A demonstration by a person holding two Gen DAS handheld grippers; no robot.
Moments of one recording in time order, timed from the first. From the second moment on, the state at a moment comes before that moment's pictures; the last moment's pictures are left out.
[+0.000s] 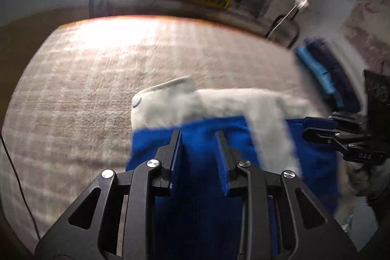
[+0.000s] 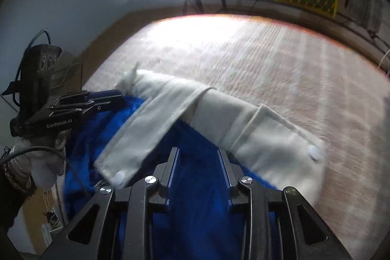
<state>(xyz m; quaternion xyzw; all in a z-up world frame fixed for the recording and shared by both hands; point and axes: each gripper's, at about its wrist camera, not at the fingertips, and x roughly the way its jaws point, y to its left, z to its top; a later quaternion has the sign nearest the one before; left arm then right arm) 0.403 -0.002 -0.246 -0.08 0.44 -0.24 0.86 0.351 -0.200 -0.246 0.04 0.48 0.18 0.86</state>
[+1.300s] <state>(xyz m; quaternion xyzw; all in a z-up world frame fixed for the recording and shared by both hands) 0.319 0.066 -0.264 -0.16 0.43 -0.22 0.86 0.208 -0.259 -0.248 0.18 0.43 0.14 0.87</state>
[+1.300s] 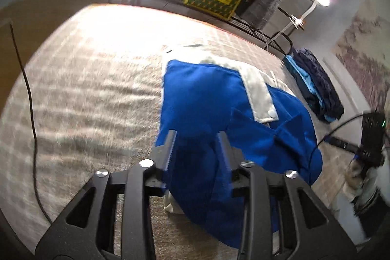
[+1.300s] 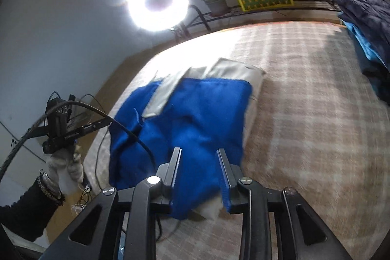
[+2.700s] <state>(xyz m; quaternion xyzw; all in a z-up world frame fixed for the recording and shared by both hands) 0.433 0.064 -0.326 -0.35 0.51 -0.31 0.72 0.315 -0.297 -0.334 0.41 0.45 0.23 0.76</state>
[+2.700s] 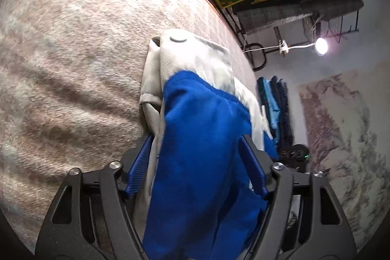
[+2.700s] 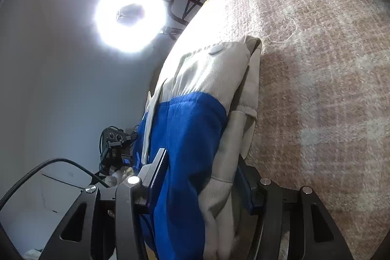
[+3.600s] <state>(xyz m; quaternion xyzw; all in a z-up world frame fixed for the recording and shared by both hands) 0.385 0.002 -0.221 -0.24 0.45 -0.33 0.79 0.270 -0.242 -0.207 0.14 0.42 0.18 0.88</state>
